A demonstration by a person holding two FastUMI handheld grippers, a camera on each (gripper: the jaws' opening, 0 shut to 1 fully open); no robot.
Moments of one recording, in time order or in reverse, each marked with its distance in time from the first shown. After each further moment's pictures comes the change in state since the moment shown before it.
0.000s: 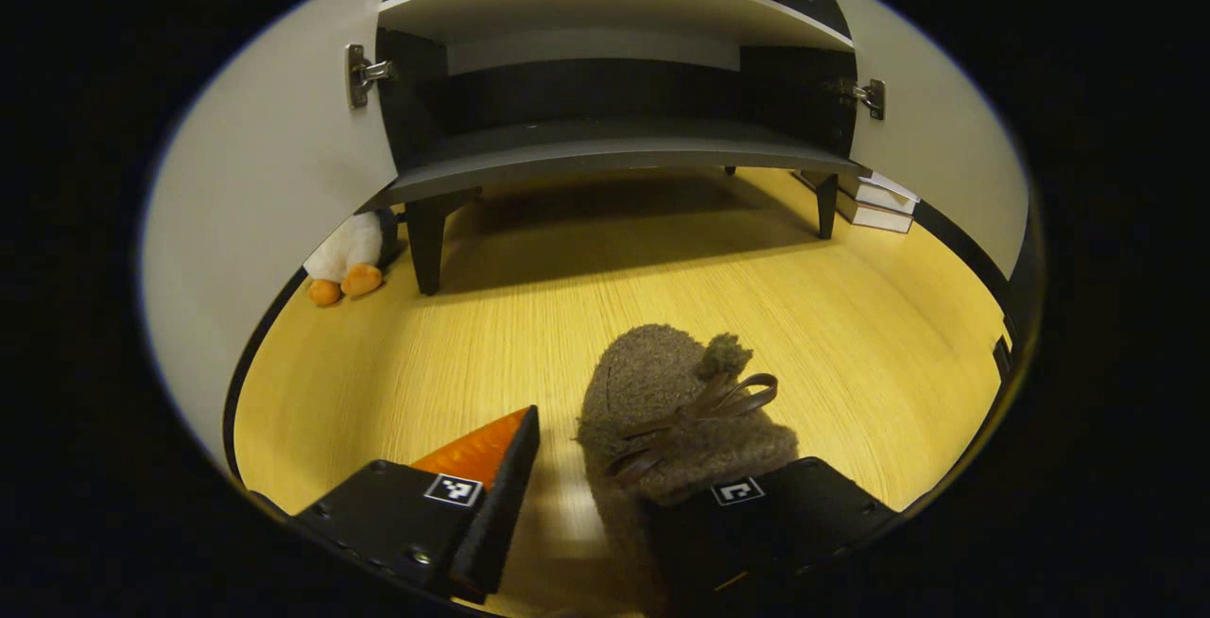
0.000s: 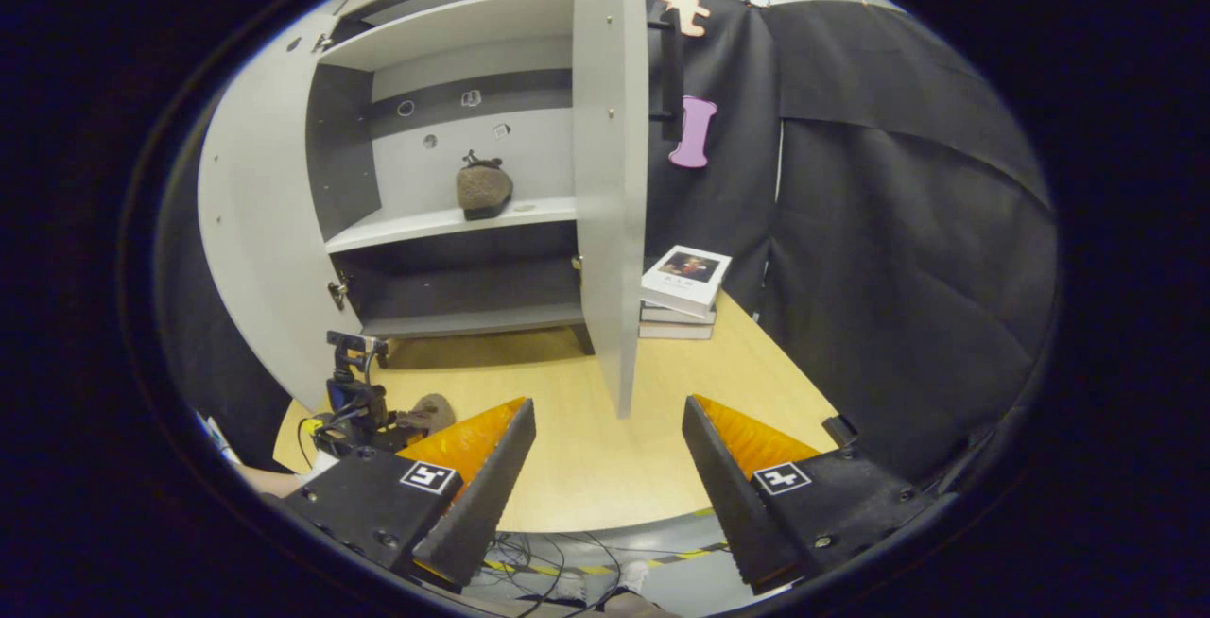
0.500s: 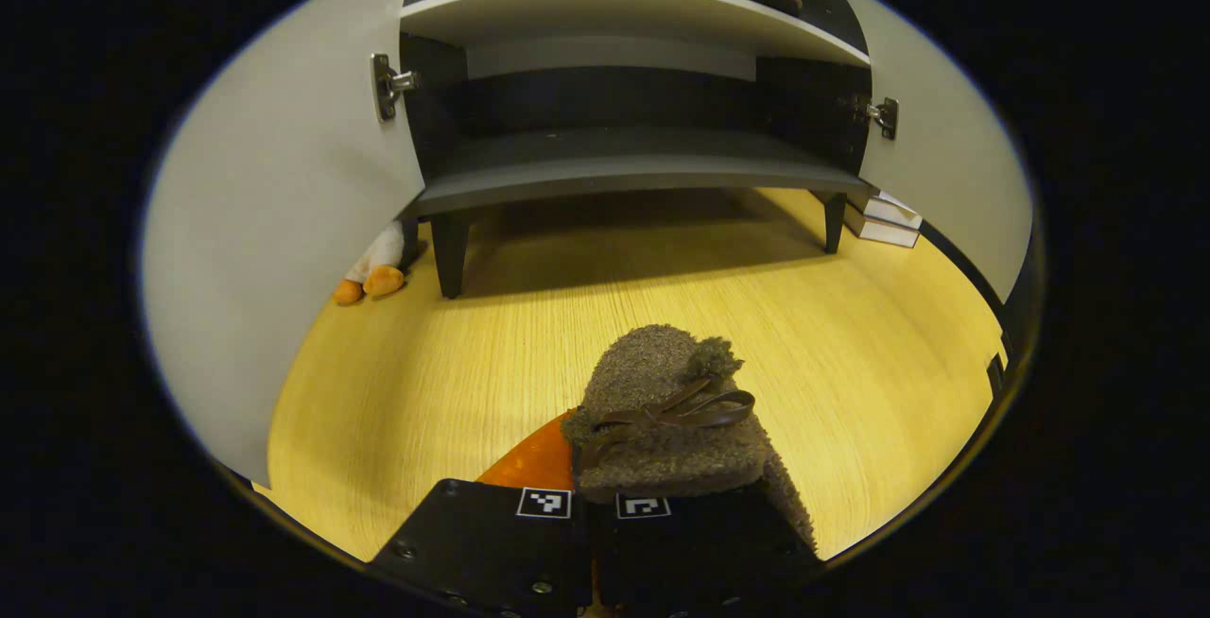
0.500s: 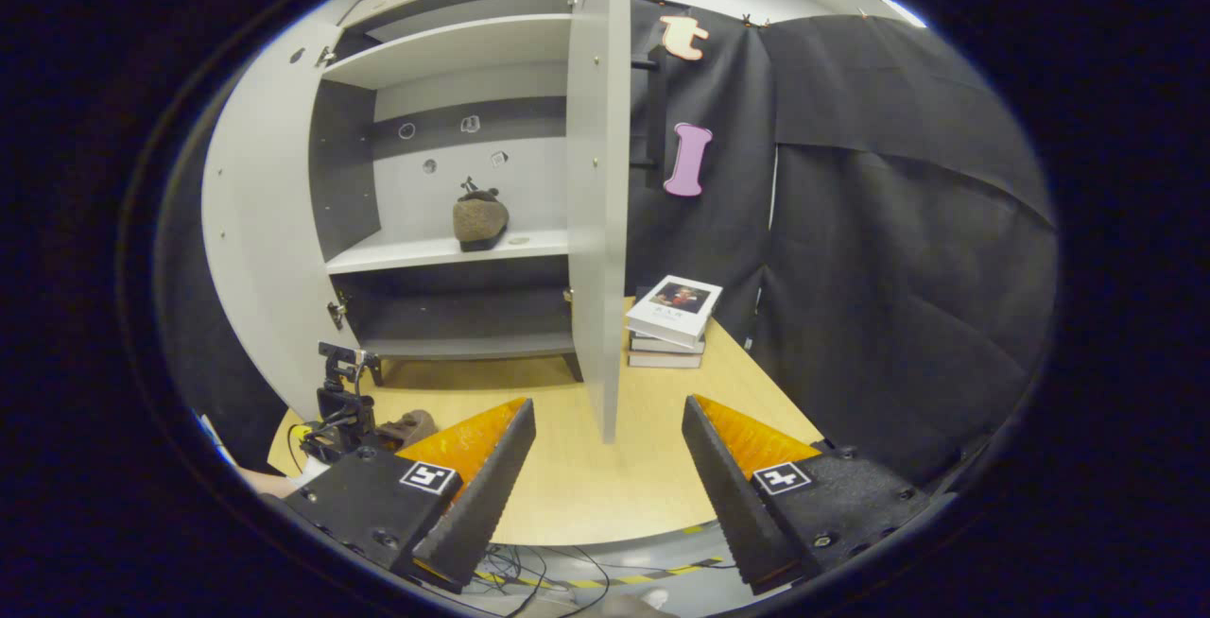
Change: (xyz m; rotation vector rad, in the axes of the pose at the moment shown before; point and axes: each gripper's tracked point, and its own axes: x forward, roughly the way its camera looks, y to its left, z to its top) left arm -0.037 0.011 0.017 -0.048 -0.007 0.056; right arm -0.007 0.004 0.037 -0.034 -0.098 0.054
